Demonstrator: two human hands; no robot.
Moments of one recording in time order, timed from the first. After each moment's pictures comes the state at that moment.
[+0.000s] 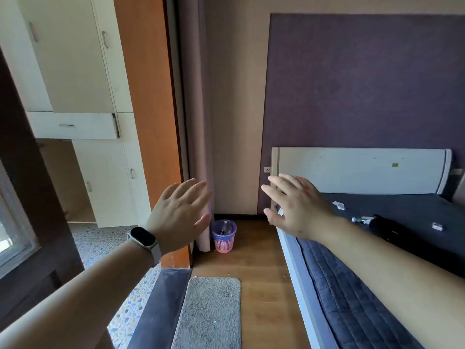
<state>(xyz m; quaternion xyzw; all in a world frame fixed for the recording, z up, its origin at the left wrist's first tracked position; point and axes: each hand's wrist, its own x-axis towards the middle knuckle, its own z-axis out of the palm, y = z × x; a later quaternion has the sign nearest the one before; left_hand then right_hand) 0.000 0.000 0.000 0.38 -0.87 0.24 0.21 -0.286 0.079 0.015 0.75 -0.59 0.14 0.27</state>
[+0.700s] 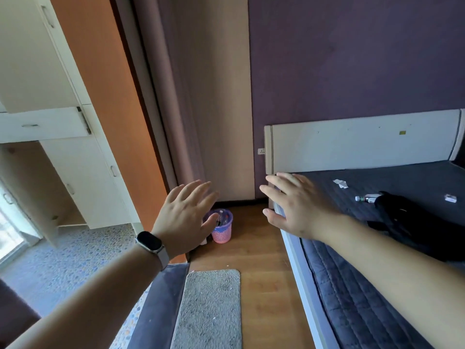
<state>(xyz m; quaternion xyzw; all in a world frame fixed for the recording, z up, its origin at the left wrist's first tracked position) -0.158 -0.086 -0.029 0.36 -0.89 0.20 0.17 -0.427 -0.005 -0.031 0.76 -0.60 0.15 0.22</state>
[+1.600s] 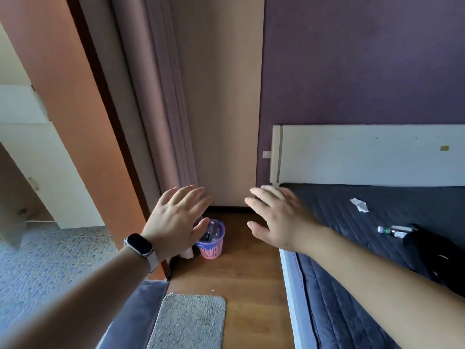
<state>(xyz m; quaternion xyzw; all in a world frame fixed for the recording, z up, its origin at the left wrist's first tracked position) -0.309 -0.376 -0.066 0.39 -0.89 0.17 0.16 -0.571 -0.315 -0.071 0.80 -0.55 0.14 0.20</state>
